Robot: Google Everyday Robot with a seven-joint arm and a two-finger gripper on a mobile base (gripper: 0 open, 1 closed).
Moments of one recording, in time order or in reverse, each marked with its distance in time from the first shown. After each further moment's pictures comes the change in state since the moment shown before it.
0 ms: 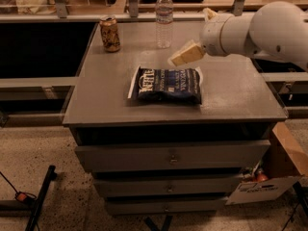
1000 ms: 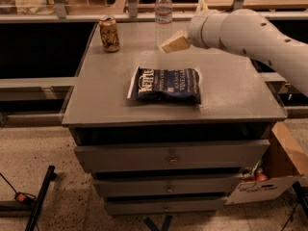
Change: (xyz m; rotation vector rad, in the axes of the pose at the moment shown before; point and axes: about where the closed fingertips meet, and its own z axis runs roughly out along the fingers) arm -0.011 -0.035 0.056 0.167 -0.020 0.001
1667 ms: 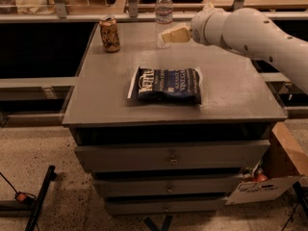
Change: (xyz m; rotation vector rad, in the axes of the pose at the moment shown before) arm 0.003 -0.019 0.003 0.048 -0.024 0.262
